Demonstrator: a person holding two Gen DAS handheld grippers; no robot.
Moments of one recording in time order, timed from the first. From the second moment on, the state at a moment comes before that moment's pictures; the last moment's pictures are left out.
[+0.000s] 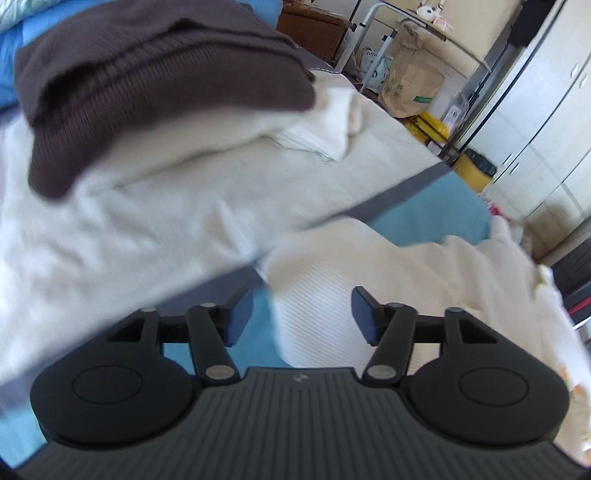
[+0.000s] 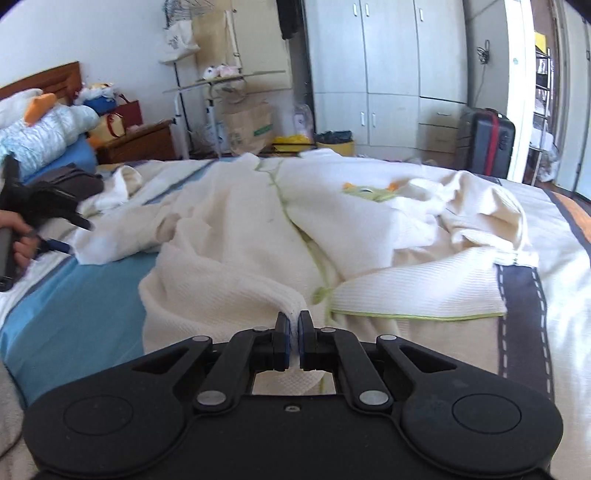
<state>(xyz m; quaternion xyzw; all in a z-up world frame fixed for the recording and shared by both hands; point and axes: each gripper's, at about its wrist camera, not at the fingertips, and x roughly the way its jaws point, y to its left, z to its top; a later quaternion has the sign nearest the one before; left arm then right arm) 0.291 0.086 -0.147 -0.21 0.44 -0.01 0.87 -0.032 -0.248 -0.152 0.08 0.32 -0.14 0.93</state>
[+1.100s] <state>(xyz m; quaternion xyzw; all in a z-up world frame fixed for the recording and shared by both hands) 0.276 0.162 -0.106 -0.28 0.28 0.05 0.92 -0.052 -0.233 -0.152 0.17 0.28 0.00 0.94</state>
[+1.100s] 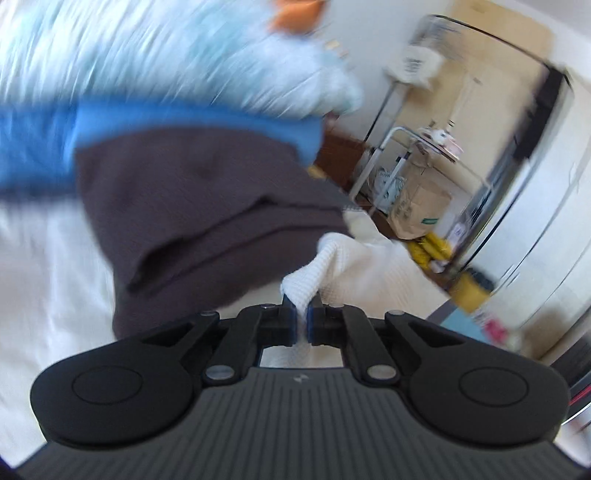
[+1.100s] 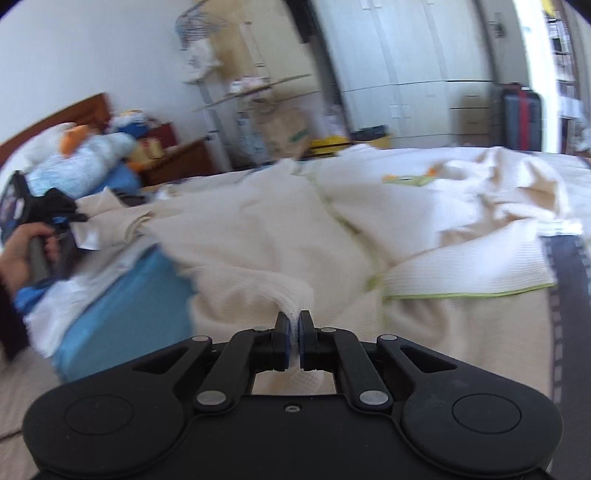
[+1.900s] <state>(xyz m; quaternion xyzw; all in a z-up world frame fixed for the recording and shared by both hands) 0.317 0.030 -0.178 0.07 0.51 -0.05 0.85 -0.033 -0.207 -0.163 0.19 0.29 0.07 0.94</state>
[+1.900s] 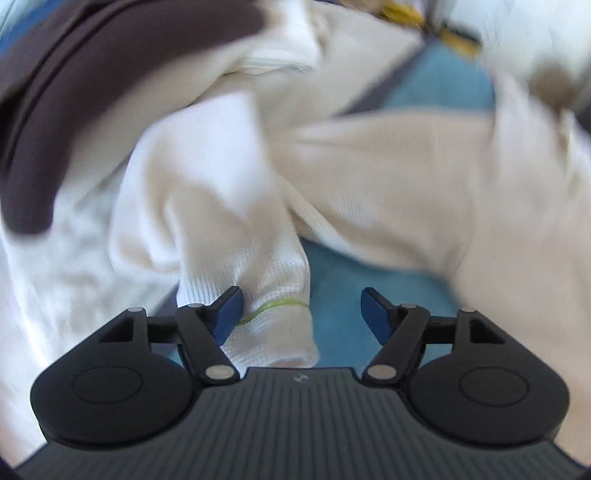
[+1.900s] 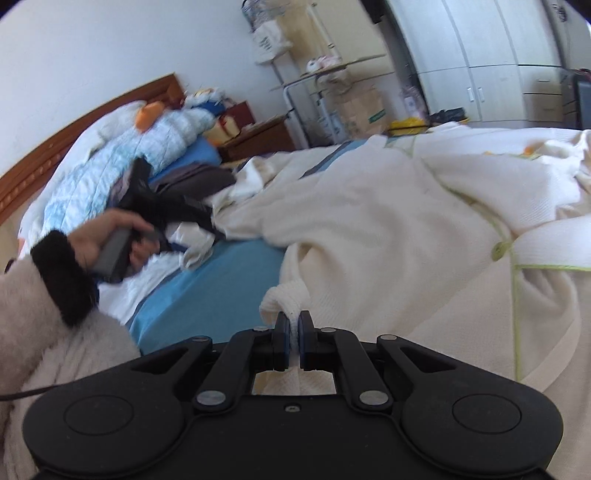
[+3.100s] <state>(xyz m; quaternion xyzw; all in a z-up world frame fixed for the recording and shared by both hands) 0.262 0.015 -0.210 -0.32 0.57 -0.24 0.72 -0.076 -0.224 -0.102 0.20 0.18 0.06 0.96</state>
